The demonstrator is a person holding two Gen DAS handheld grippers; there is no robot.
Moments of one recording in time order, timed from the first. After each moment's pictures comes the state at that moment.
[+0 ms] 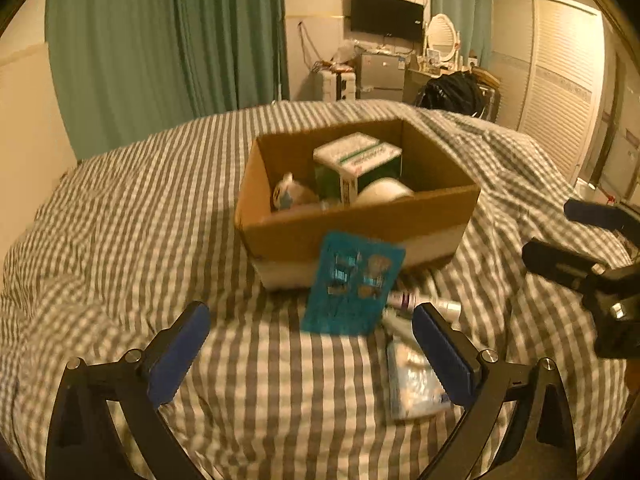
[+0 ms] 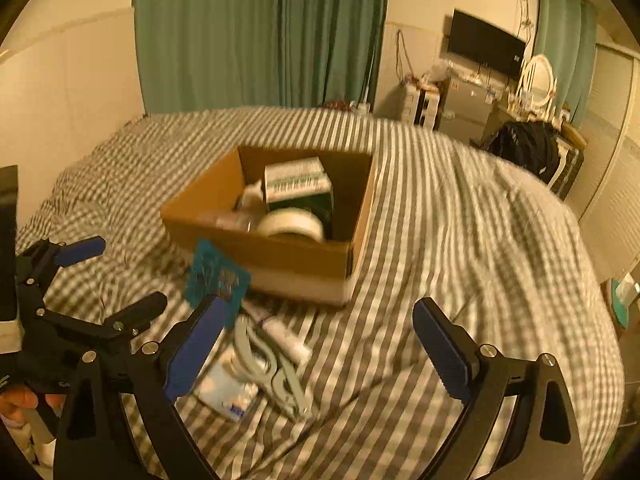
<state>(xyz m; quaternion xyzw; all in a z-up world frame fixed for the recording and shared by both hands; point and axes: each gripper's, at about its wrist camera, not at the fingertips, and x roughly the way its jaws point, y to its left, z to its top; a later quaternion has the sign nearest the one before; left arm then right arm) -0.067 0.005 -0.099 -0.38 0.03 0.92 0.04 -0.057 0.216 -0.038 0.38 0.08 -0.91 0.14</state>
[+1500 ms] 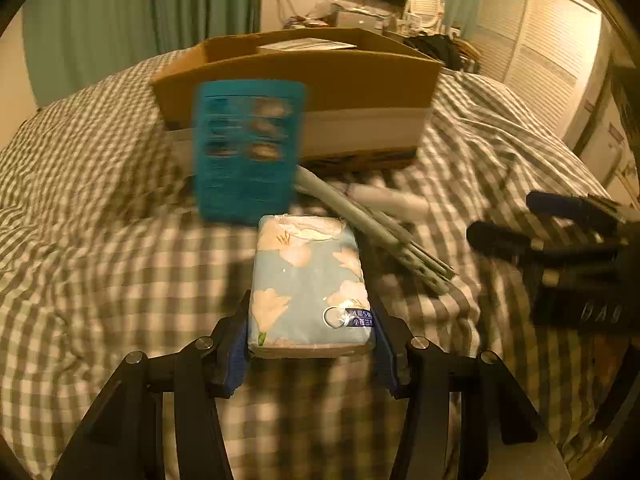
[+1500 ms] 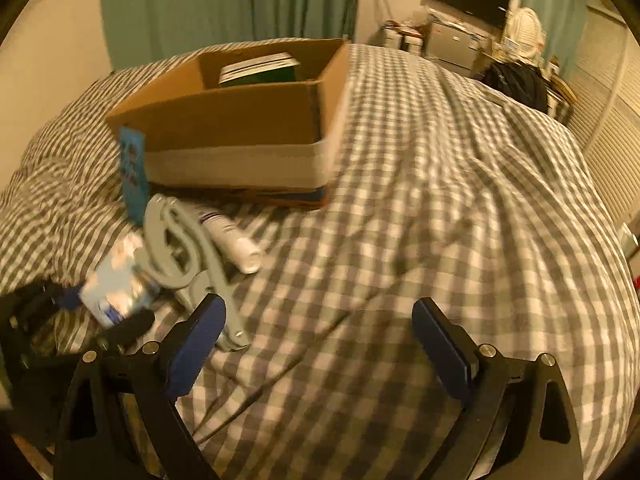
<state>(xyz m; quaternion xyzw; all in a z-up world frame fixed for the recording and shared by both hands) -0.046 0.022 -0.169 -0.45 0.01 0.89 0.10 -0.053 0.230 -0.119 0.45 0.09 -0.88 0.11</state>
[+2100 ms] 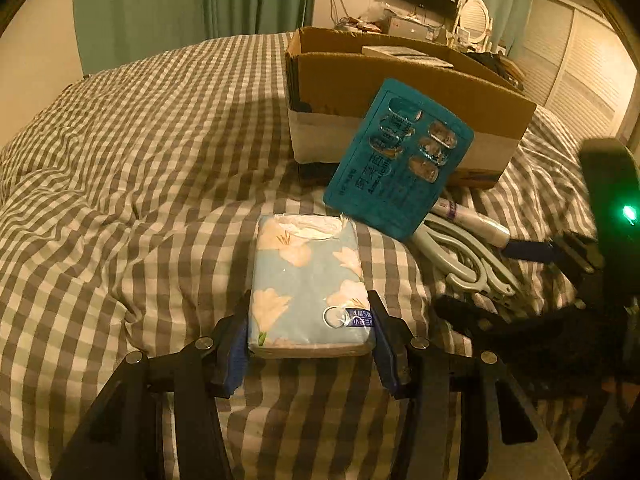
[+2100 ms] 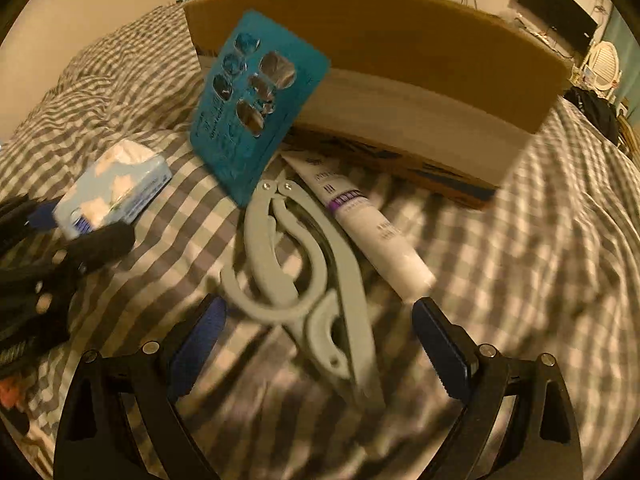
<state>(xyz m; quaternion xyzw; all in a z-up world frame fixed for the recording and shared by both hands) -0.054 -0.041 -0.174 -0.45 -0.02 0.89 0.03 -0.082 0.152 -0.175 0.49 0.15 -0.84 0.19</state>
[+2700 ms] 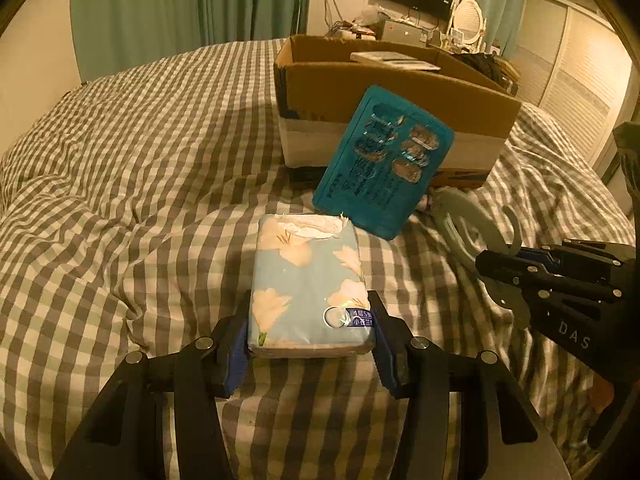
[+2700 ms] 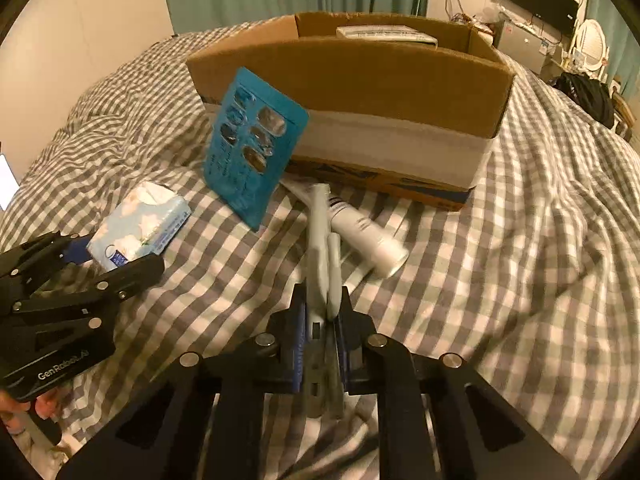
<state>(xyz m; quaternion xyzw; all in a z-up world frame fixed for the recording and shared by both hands) -0.045 -0.035 -0.165 -0.44 -0.02 0.90 0.04 -0.053 0.175 -0.137 0.47 0.10 -0.86 0.20</state>
